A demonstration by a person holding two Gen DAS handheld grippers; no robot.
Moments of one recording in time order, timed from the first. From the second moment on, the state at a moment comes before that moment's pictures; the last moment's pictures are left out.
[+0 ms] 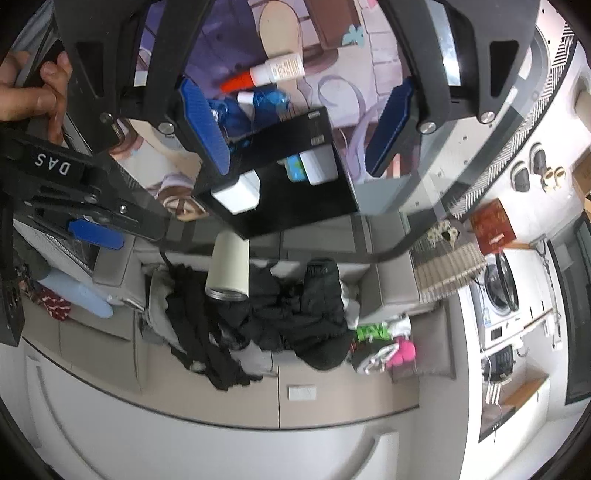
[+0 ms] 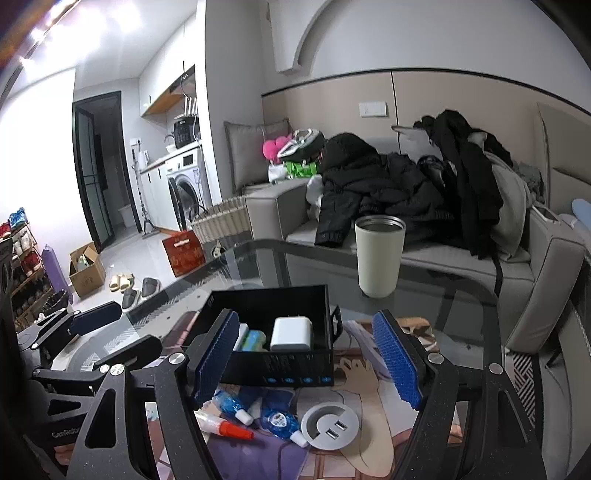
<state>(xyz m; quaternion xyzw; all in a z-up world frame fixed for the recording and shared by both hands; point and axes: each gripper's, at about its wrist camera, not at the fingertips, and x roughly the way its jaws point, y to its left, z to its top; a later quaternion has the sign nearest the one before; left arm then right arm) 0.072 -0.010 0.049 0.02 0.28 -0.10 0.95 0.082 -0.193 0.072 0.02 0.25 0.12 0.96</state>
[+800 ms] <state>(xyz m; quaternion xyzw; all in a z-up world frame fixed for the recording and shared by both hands) 0.096 -0.018 -0.005 0.07 0.40 -0.11 0.91 0.141 -0.209 -0.014 0.04 0.44 0.10 0.89</state>
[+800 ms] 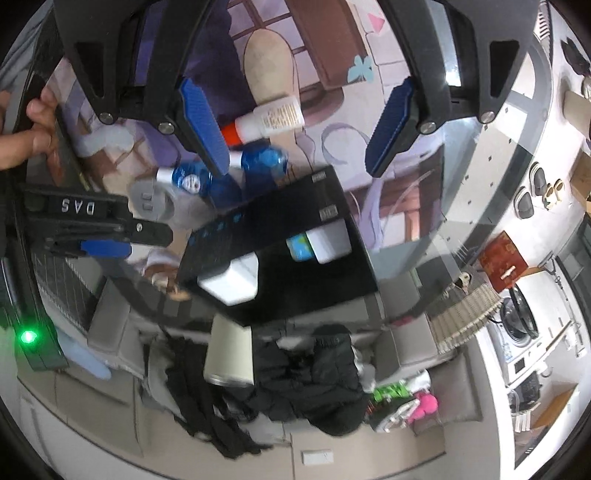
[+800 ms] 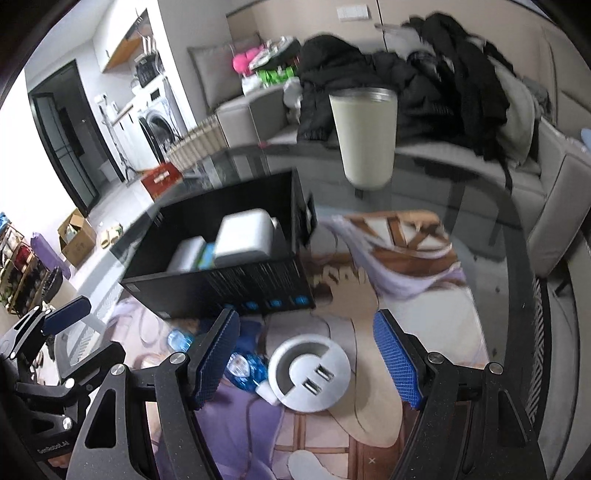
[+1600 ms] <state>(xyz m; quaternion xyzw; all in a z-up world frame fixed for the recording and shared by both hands) 0.105 -0.029 -0.045 0.09 0.47 -0.18 0.86 0.152 -0.210 -0.057 0.04 0.50 0.11 0.86</state>
